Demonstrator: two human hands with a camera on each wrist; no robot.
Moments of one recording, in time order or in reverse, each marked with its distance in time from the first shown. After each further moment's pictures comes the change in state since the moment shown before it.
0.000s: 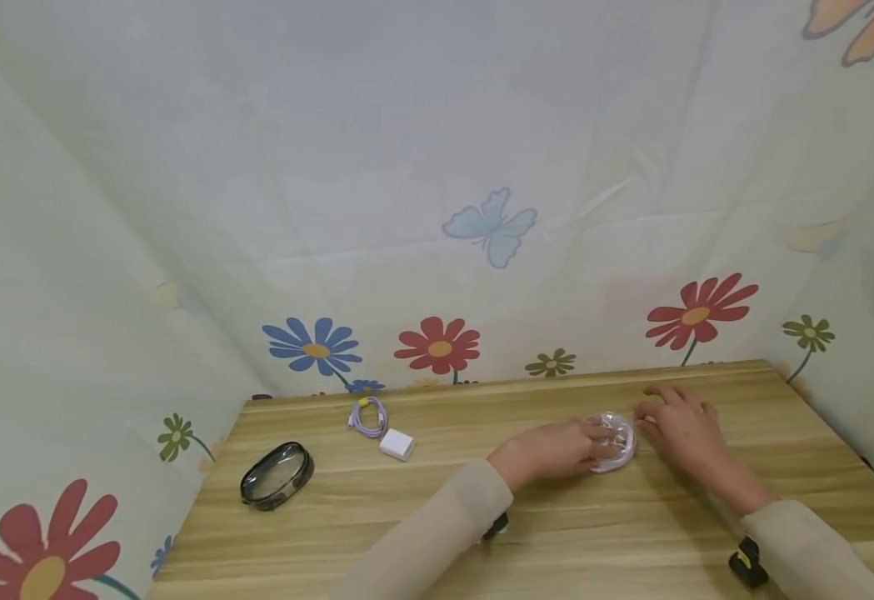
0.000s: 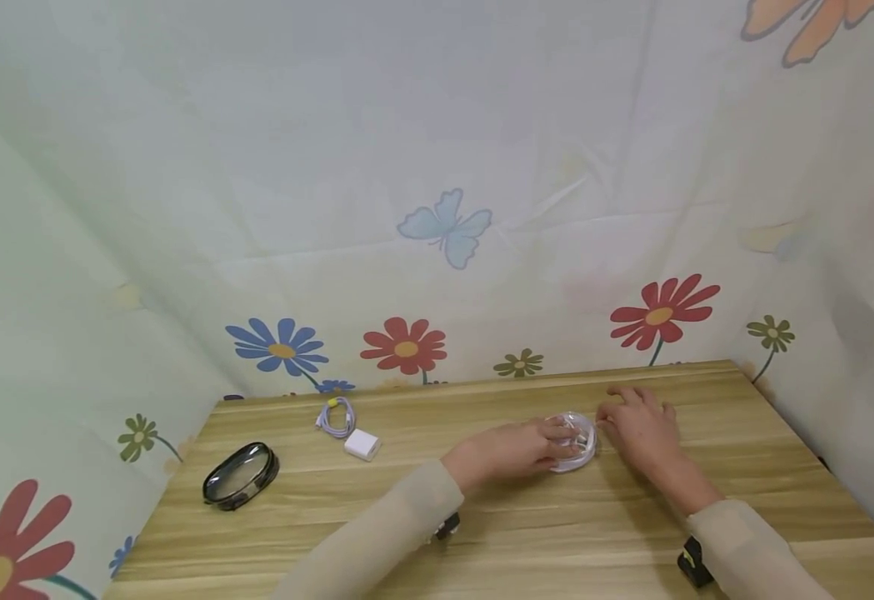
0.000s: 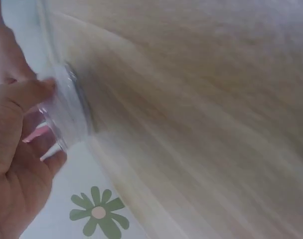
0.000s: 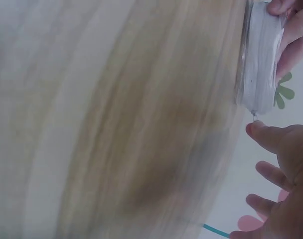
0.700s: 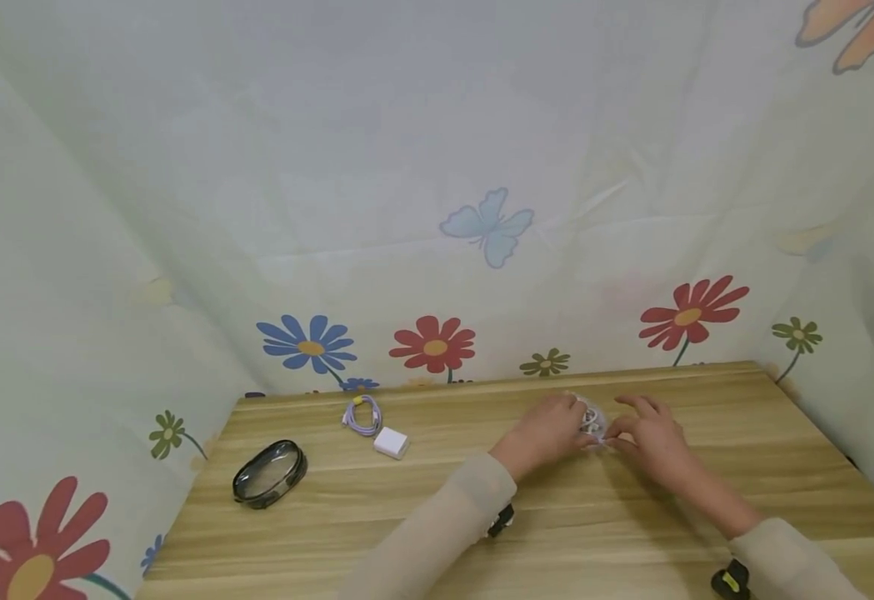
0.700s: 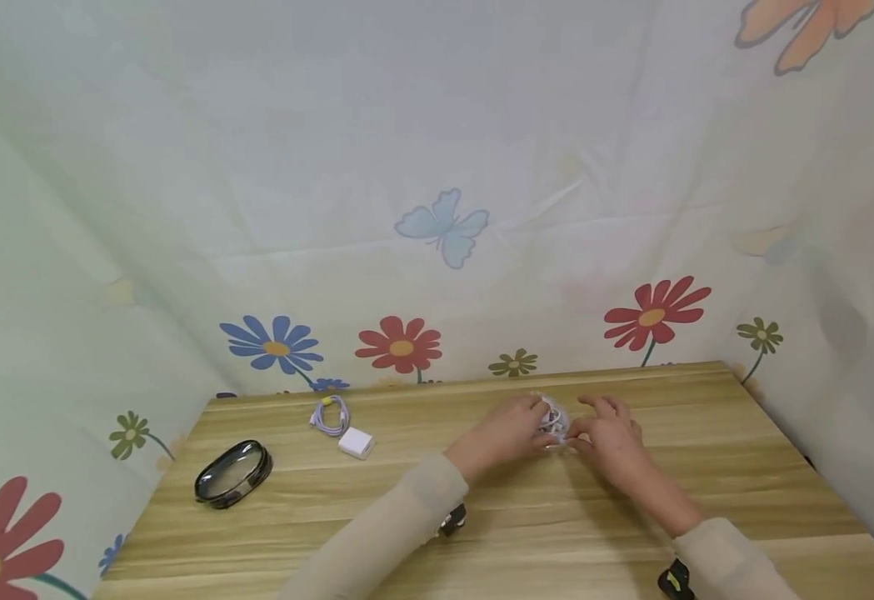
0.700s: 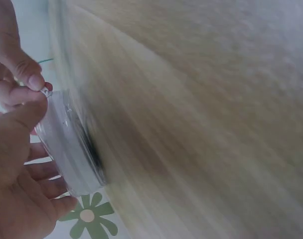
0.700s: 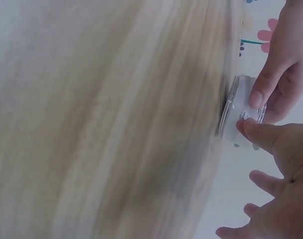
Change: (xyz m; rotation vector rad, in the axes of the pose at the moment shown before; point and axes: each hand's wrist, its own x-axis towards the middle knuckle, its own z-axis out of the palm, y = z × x) left_hand 0.019 -0.005 0.008 -0.006 0.108 -0.368; right_hand -0.010 -0.031 0.001 0.145 0.116 -0.149
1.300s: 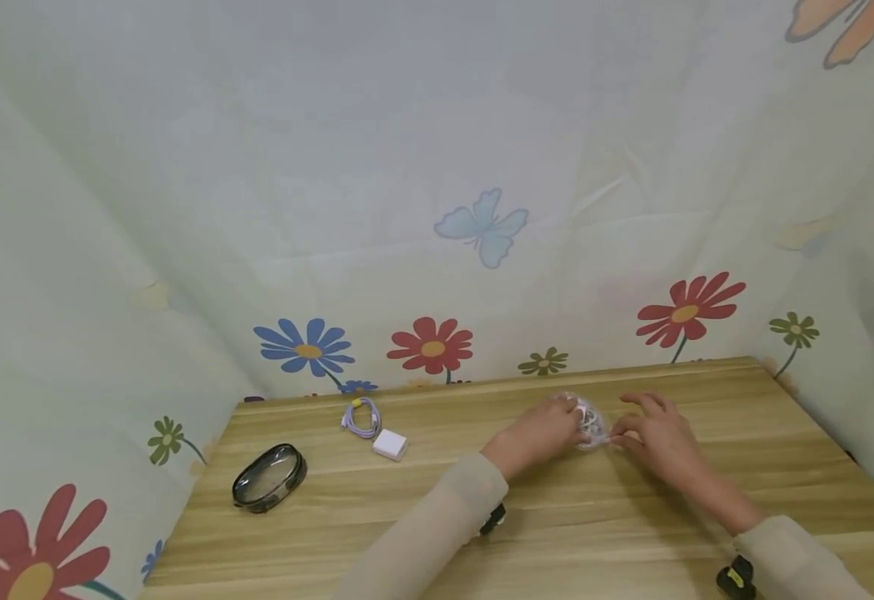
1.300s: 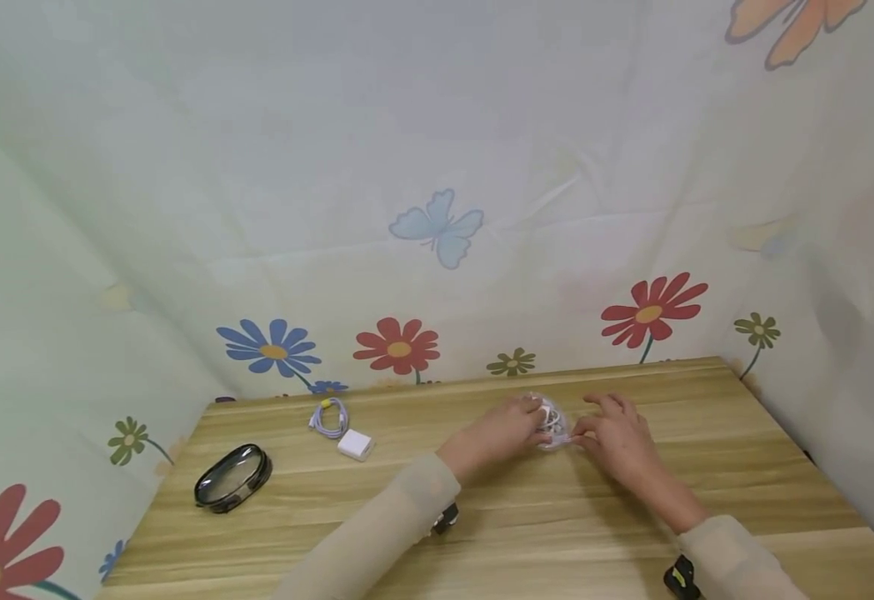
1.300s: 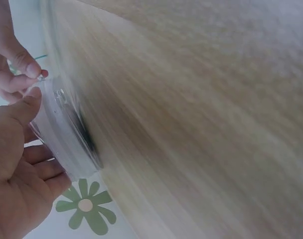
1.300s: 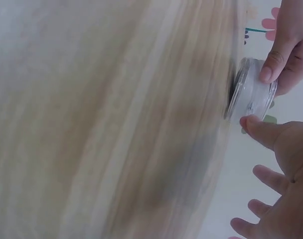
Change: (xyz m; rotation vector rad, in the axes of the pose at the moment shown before) left_hand -0.002 -0.008 0.002 0.036 -0.025 0.118; right_hand -0.005 0.007 -0.002 -0.040 0.000 0.014
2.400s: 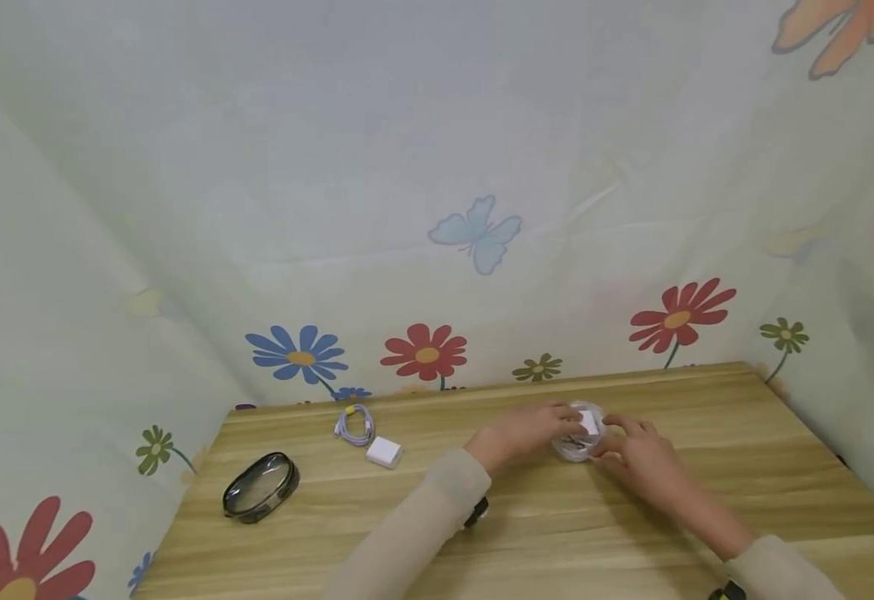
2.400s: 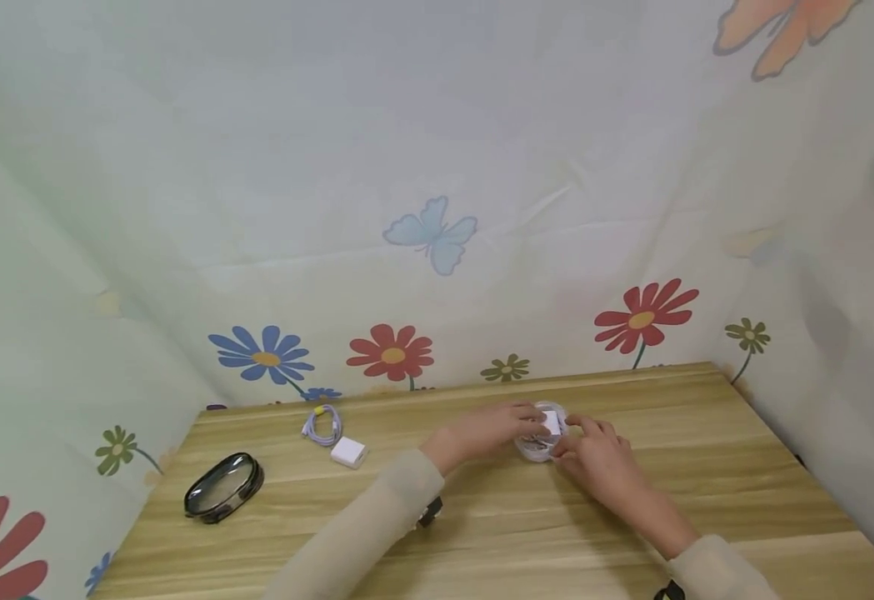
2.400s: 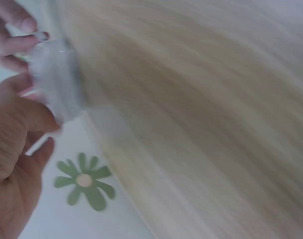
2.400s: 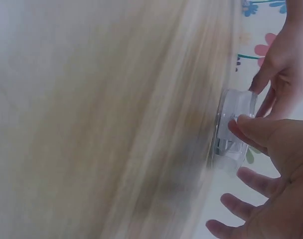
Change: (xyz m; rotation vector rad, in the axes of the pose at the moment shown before) left_hand -0.005 -0.026 -0.005 -0.014 -0.042 0.261; right_hand -0.007 -0.022 0.004 0.015 -0.111 0.040
